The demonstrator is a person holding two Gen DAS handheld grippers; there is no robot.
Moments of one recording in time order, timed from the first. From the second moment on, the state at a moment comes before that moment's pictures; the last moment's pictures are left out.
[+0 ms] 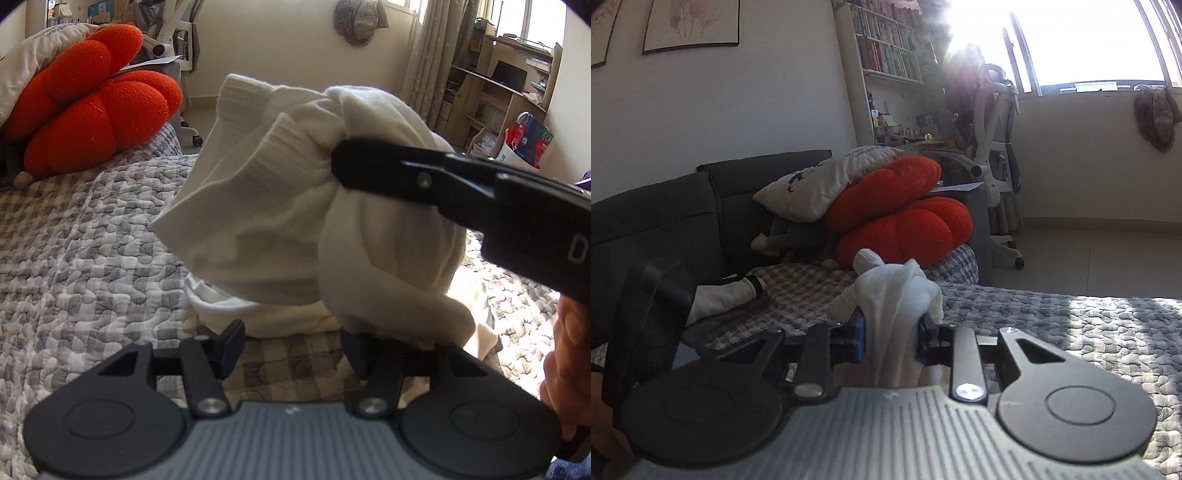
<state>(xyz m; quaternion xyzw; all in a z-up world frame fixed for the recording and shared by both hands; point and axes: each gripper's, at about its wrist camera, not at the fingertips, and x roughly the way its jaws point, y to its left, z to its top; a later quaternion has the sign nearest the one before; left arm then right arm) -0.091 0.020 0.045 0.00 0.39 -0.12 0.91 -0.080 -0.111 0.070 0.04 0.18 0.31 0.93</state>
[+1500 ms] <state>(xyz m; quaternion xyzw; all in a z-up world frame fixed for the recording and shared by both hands) -0.070 0.056 0.034 -0.13 0.35 -0.12 0.92 -0.065 -0.145 0.037 0.13 0.32 0.19 0.92</state>
